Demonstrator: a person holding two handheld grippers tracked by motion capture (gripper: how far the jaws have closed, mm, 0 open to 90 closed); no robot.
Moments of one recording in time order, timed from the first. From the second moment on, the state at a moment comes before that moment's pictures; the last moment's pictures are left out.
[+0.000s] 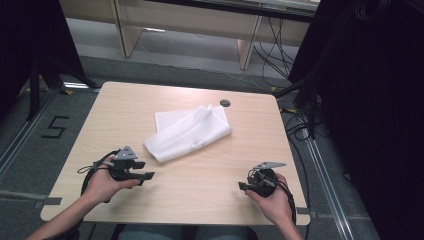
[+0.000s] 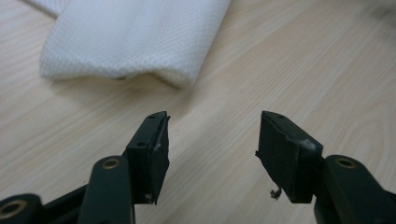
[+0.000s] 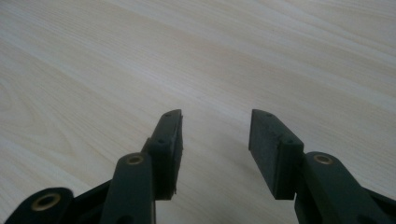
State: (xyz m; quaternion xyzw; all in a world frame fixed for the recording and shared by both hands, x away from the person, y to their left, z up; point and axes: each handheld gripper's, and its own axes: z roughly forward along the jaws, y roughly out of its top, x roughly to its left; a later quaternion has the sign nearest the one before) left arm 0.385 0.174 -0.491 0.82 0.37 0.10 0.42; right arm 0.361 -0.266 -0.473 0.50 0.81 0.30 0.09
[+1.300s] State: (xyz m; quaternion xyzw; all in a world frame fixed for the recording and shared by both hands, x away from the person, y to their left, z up) left arm 0.466 0.064 -0.494 0.88 0.26 0.20 0.35; right arm 0.371 -0.263 -0.474 0.49 0.79 0.34 0.12
